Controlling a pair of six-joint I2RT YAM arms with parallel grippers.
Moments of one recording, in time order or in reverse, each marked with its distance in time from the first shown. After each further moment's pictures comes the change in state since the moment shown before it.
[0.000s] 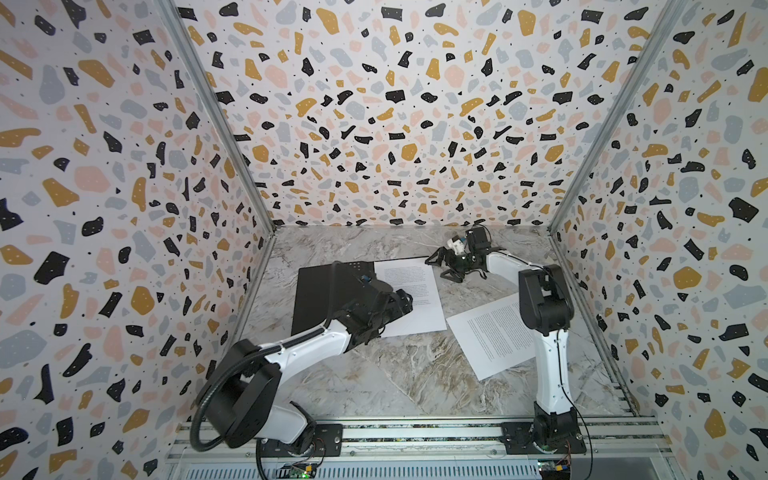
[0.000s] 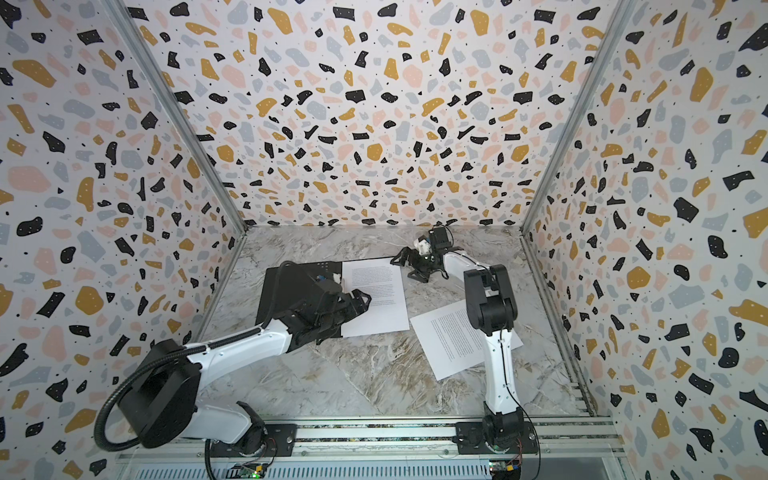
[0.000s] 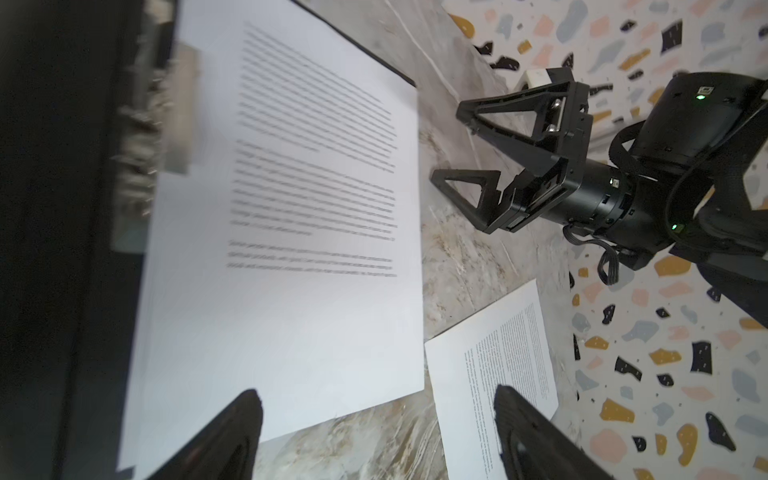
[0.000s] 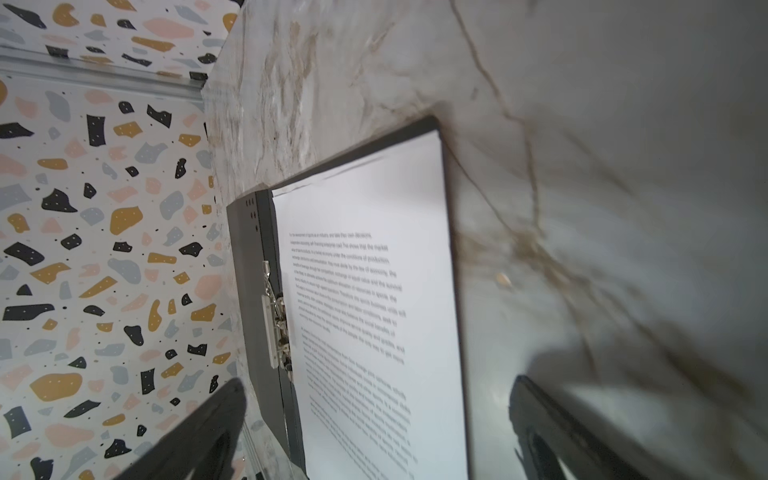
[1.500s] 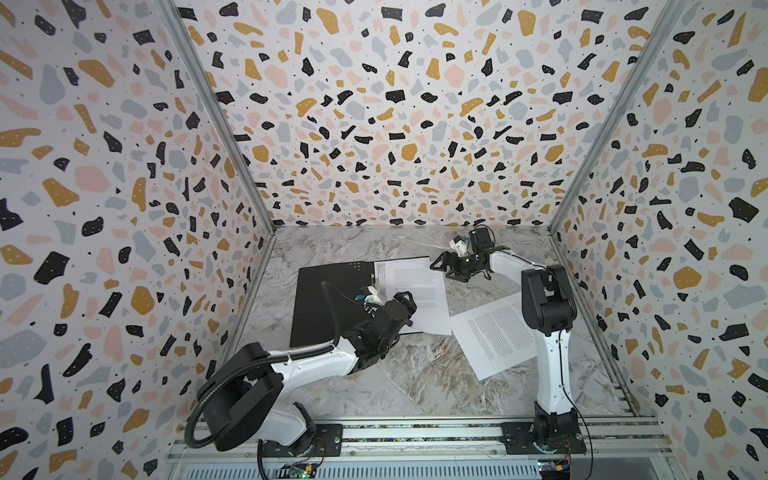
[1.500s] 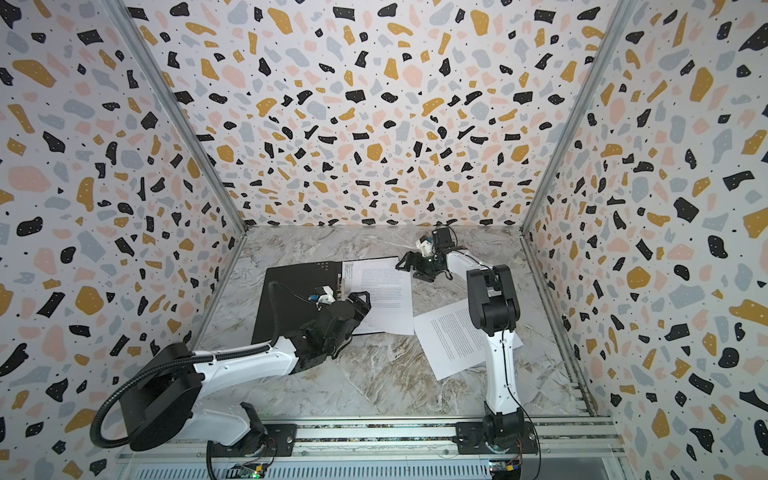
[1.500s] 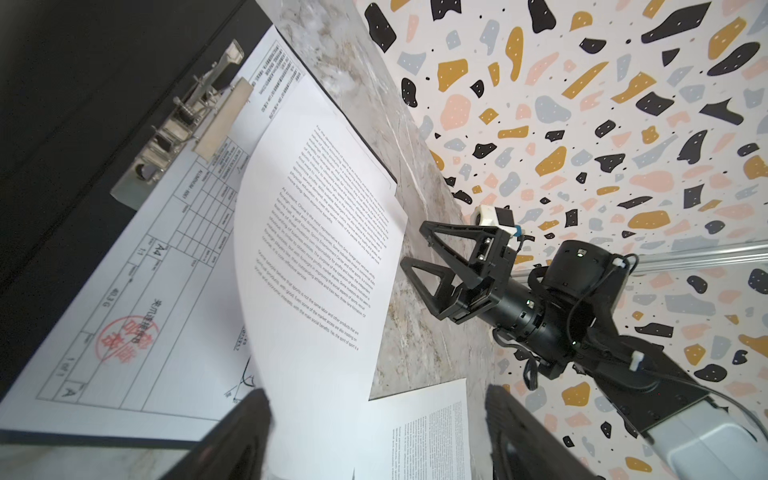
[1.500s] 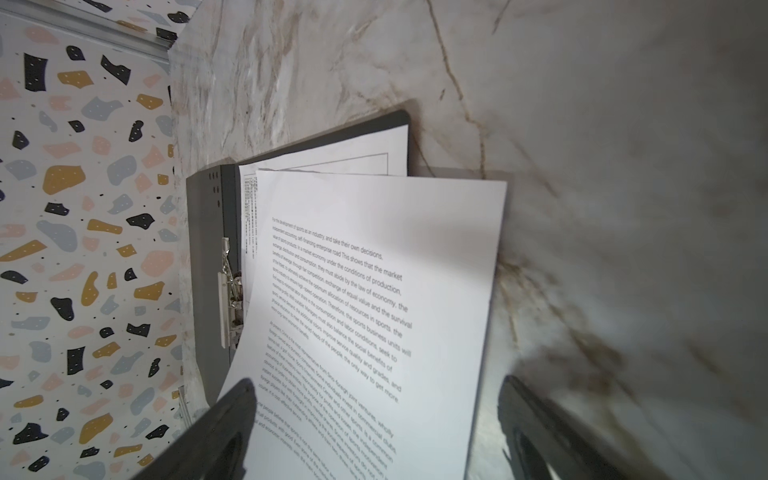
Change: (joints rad) left arm -0.186 -0.099 -0.169 0.193 -0.469 -0.446; right arm 0.017 0.089 0.113 -0.077 0.011 -0.166
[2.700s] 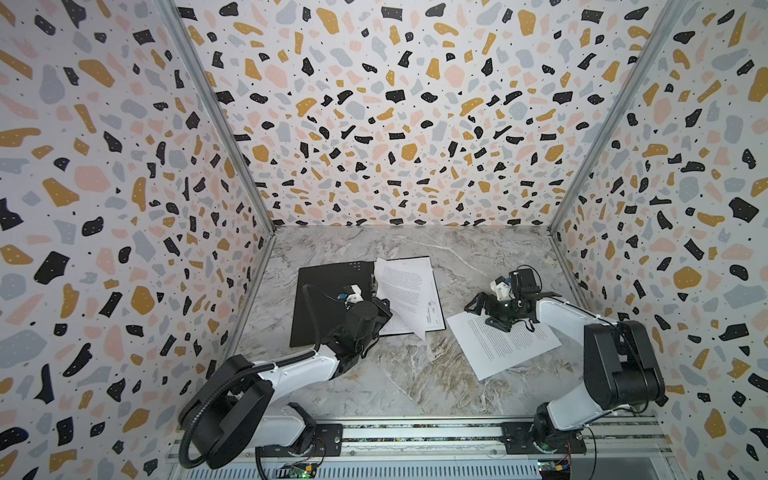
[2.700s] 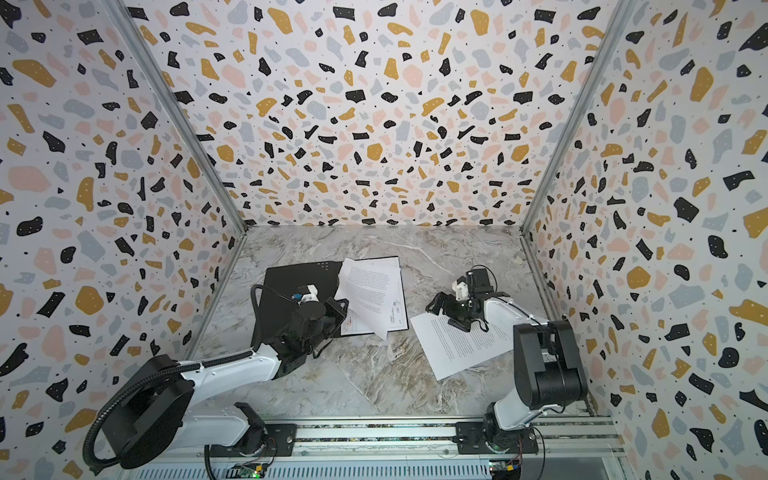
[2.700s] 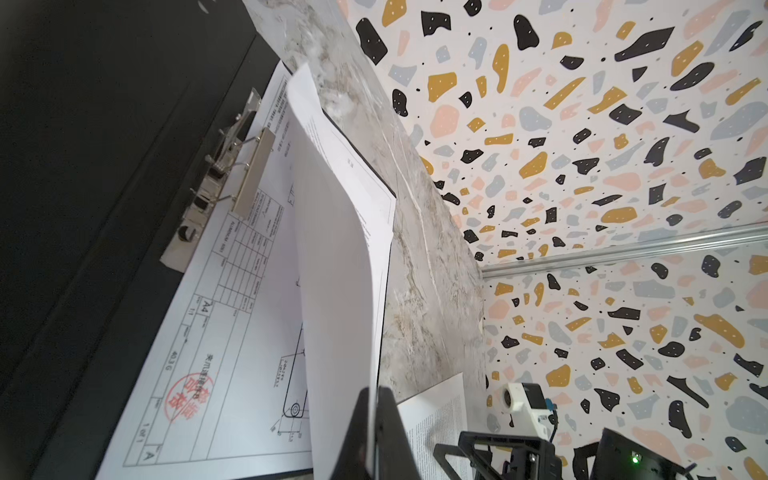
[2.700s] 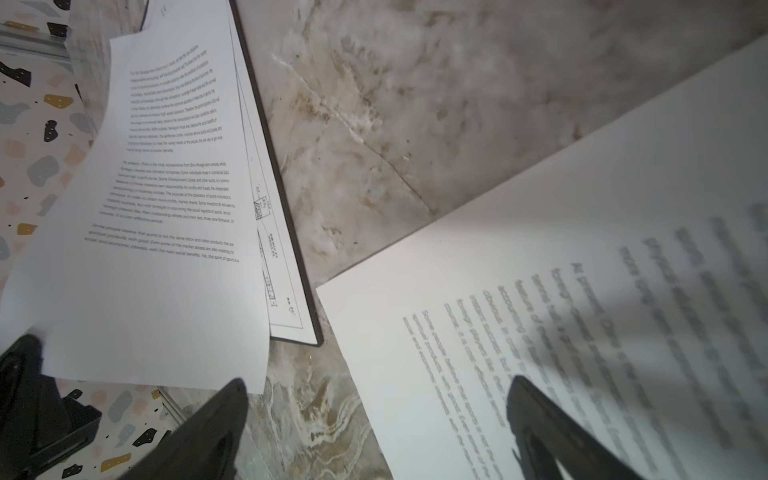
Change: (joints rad) left arm 0.164 -0.049 -0.199 0.251 0.205 0.116; right arm -0.114 -0.685 -0.821 0.016 0.156 0.047
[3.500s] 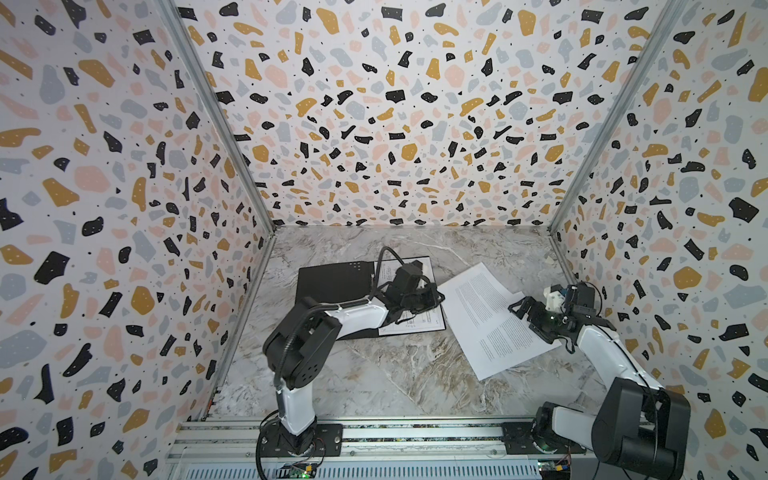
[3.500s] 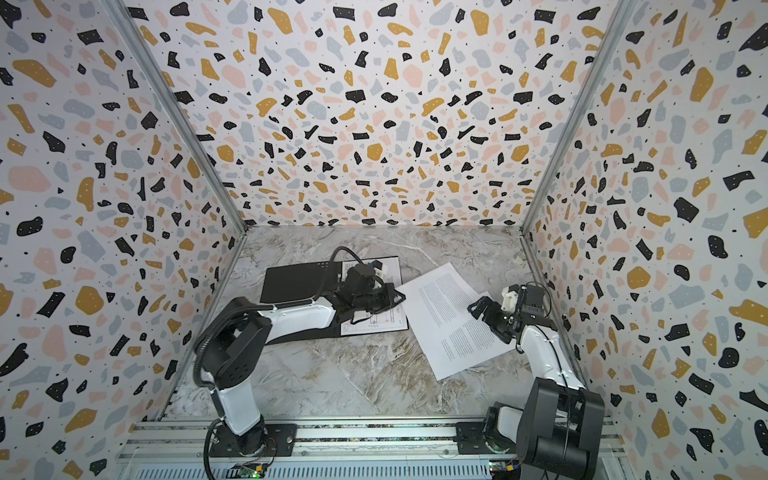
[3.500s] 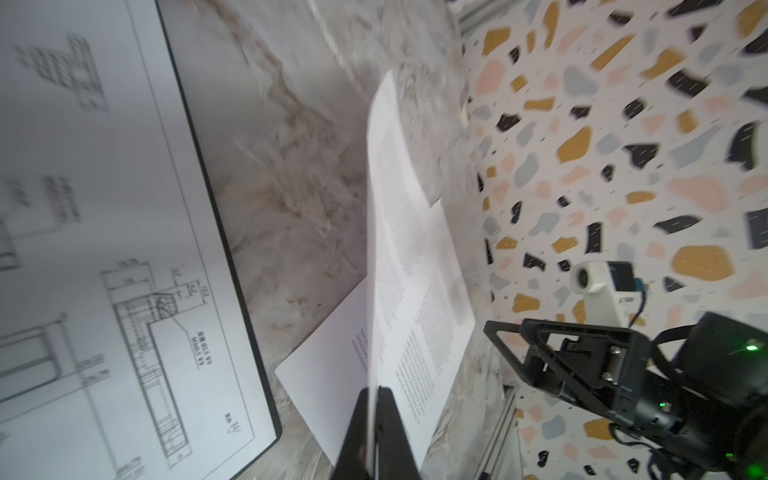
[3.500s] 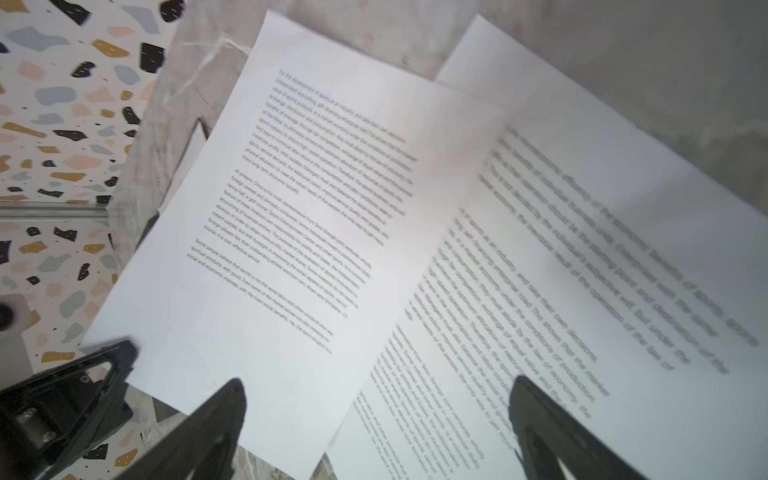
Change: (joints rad) left arm 0.009 0.441 0.559 -0.204 0.592 0.301; right arm -0.378 -0.404 -0.169 -0.105 0.023 -0.096
